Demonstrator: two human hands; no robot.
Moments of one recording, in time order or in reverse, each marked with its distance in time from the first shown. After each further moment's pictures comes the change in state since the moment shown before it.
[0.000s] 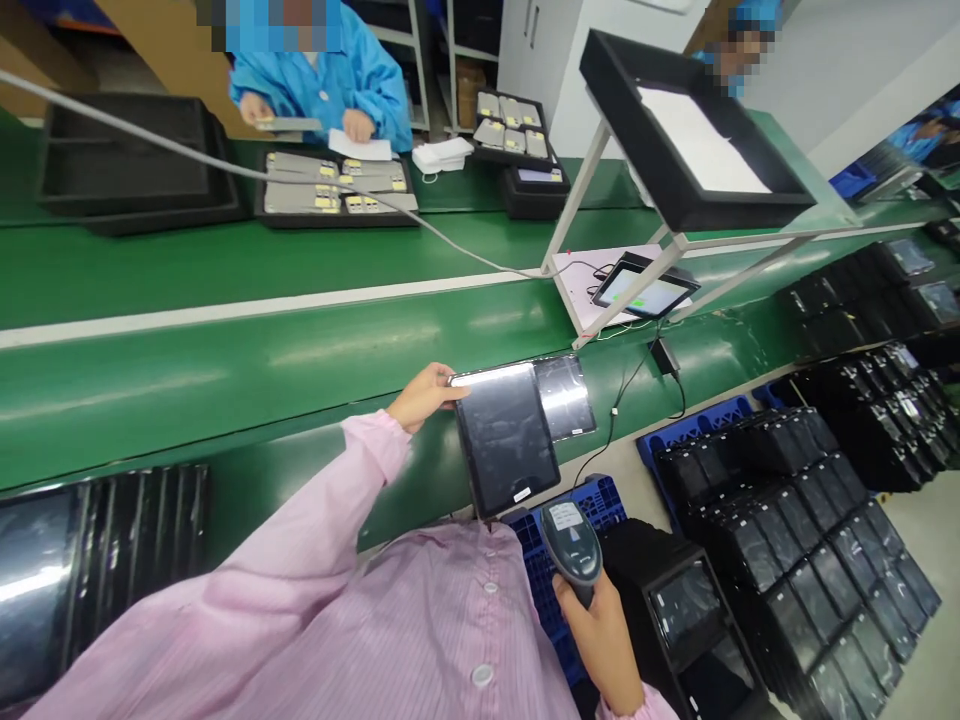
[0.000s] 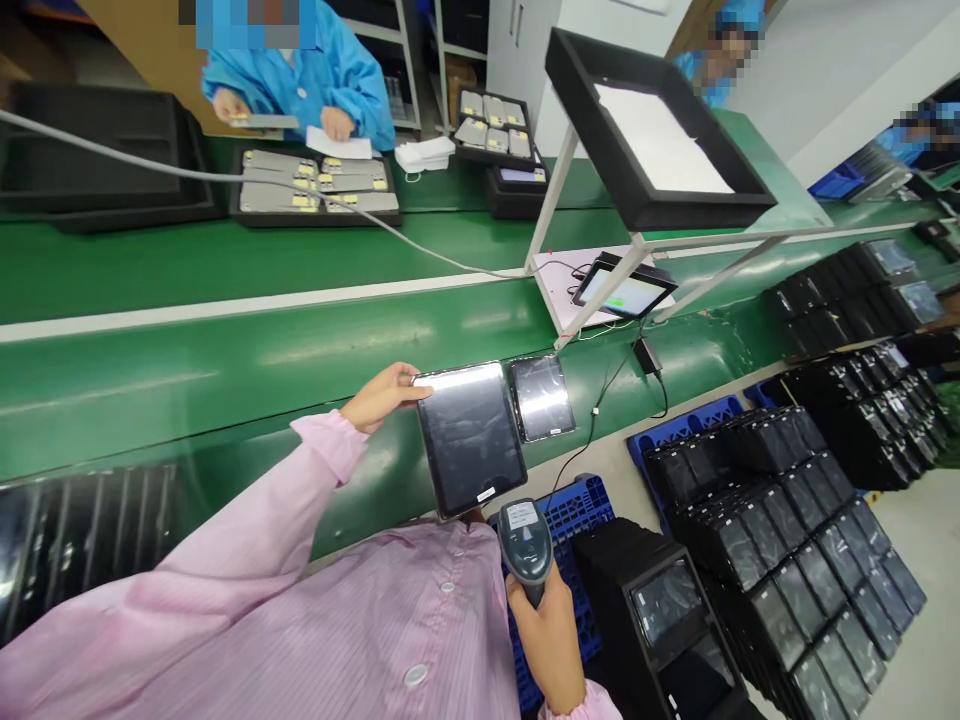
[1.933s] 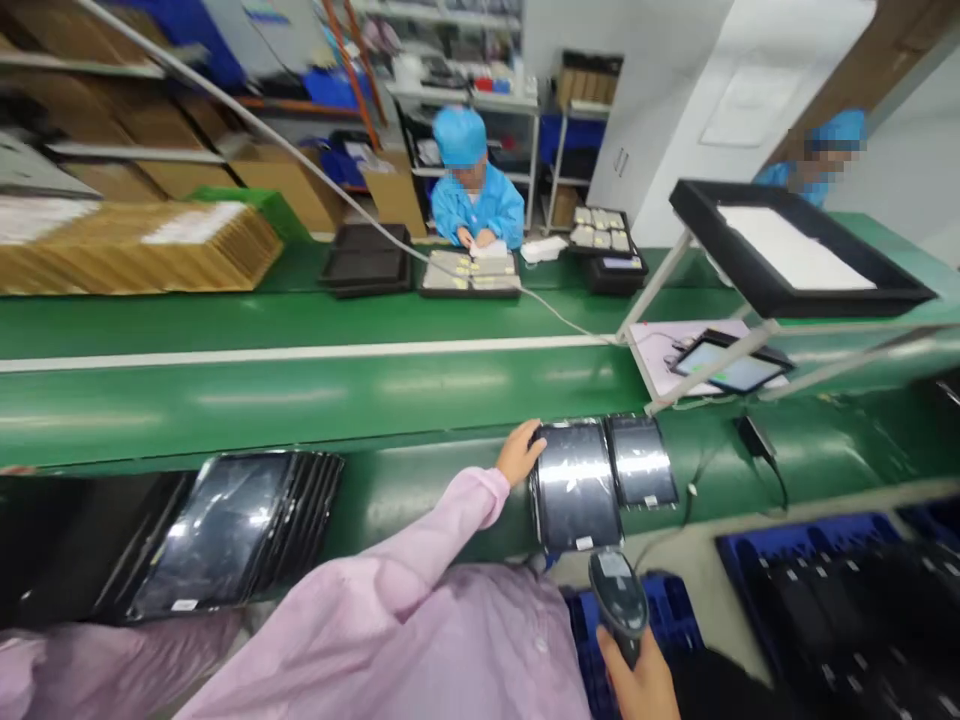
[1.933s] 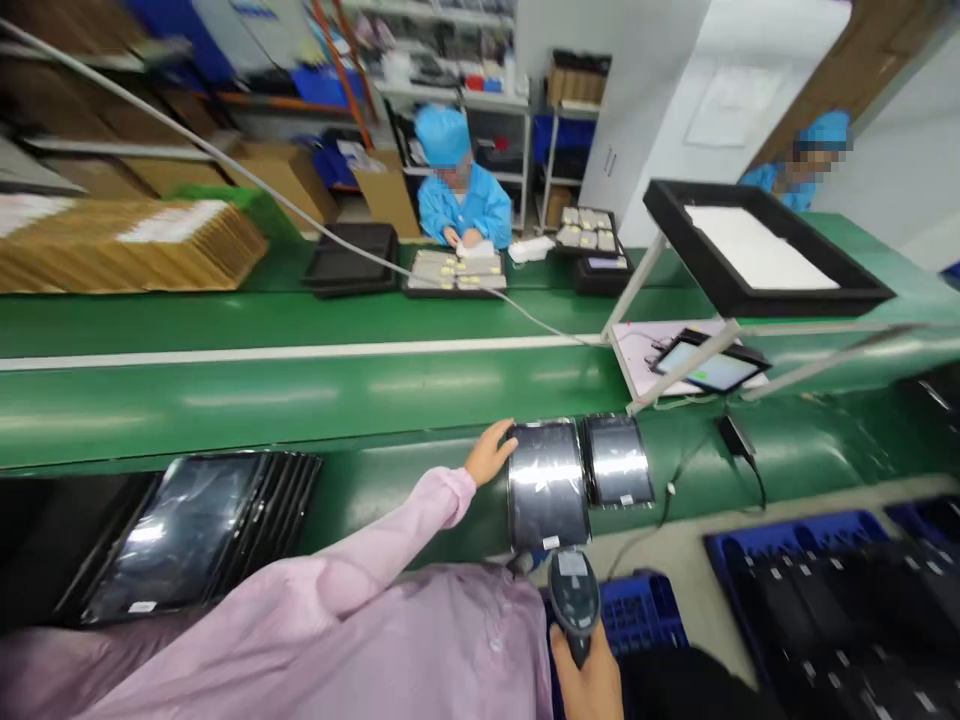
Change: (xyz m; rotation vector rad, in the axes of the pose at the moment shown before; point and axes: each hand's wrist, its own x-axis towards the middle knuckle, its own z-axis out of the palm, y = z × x) left_hand 0.012 -0.087 0.002 0.531 0.153 0.439; right_hand 0.019 0.017 0.038 -0.059 0.035 -0.023
